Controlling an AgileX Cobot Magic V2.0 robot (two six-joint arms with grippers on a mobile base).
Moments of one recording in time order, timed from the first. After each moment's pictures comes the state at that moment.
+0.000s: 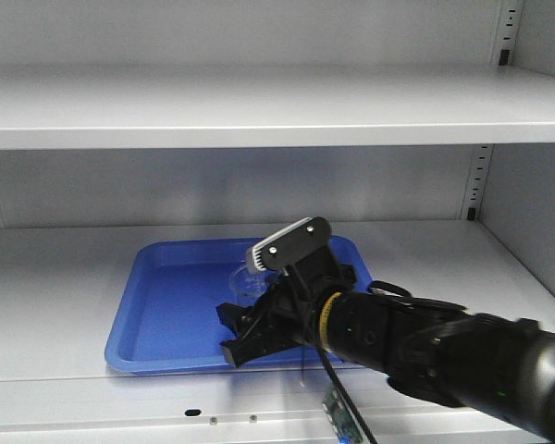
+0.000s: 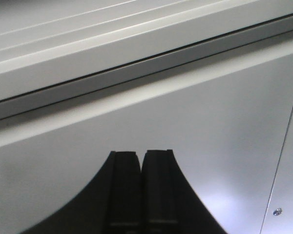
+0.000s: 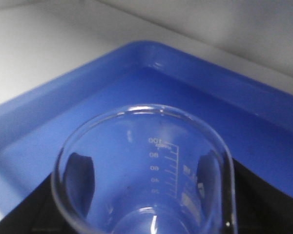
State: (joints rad) left arm -0.20 -0.02 0.04 -0.06 0.37 0.16; right arm 0.57 1.75 -1.26 -1.20 -0.14 1.08
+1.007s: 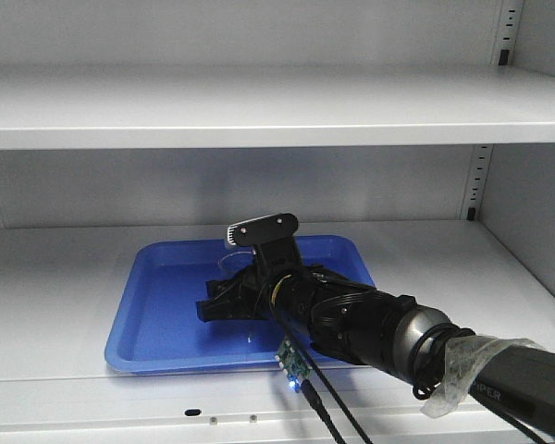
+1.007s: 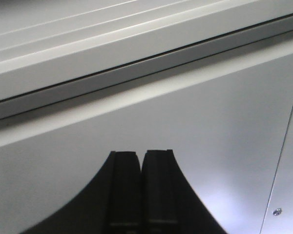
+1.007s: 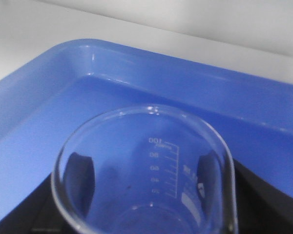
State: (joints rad) left arm -0.20 -0.02 0.04 -0.06 0.37 0.16; right arm 0.57 2.06 -1.61 -1.16 0.01 1.22
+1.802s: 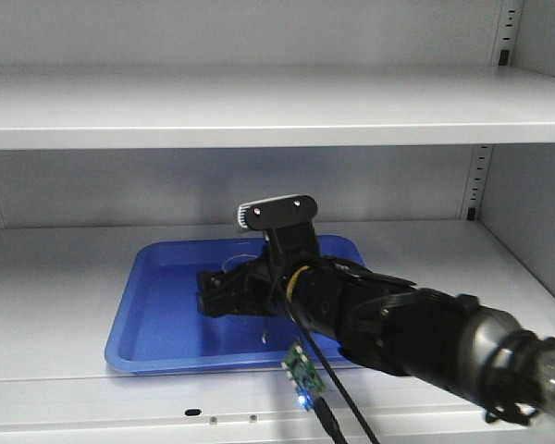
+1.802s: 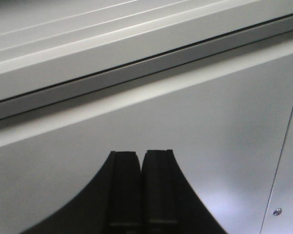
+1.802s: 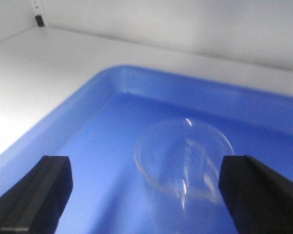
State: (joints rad) left arm -0.20 -0.02 0.04 -0.06 0.37 0.16; right arm 0.61 1.82 -1.40 -1.16 0.00 1.26
